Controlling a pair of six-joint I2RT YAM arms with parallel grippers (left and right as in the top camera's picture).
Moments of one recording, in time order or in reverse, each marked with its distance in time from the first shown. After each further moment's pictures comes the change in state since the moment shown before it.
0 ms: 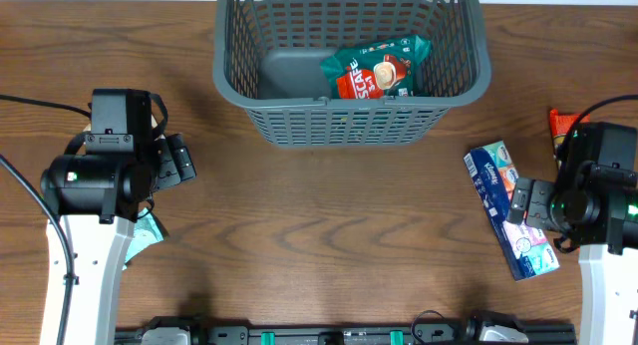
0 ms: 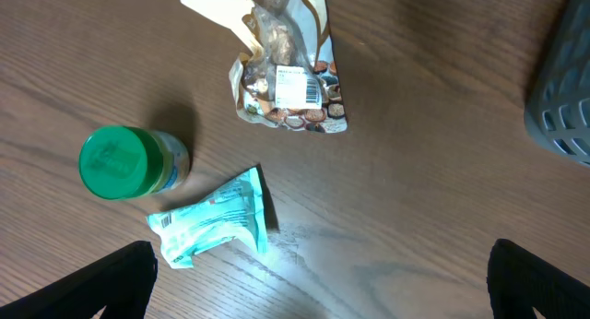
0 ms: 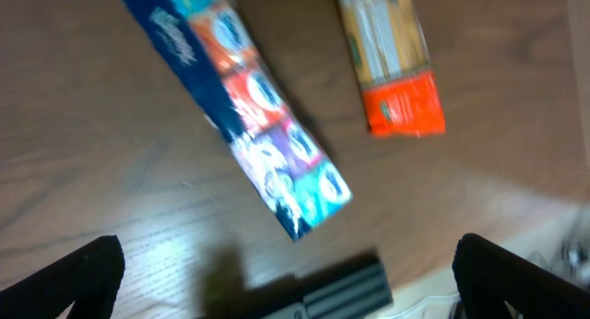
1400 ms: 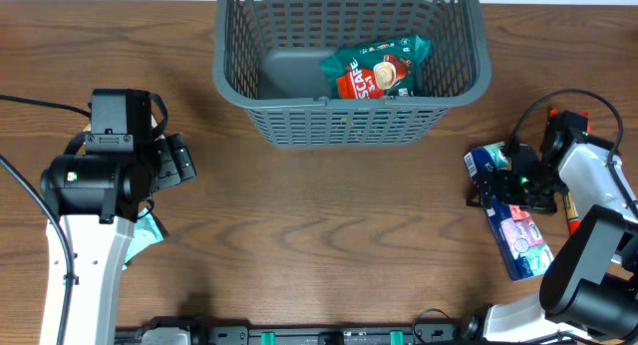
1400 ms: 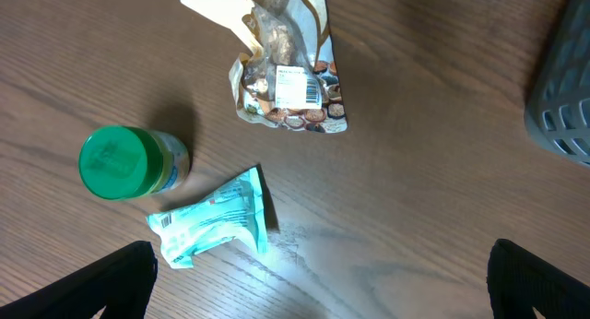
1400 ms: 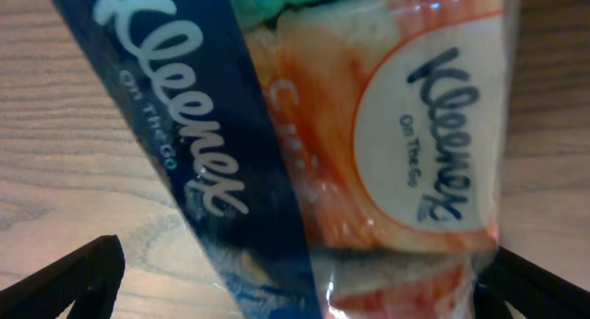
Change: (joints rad) left arm 0.000 0.000 0.000 0.000 0.000 0.000; right arm -0.180 0.615 -0.201 0.403 -0.386 -0.319
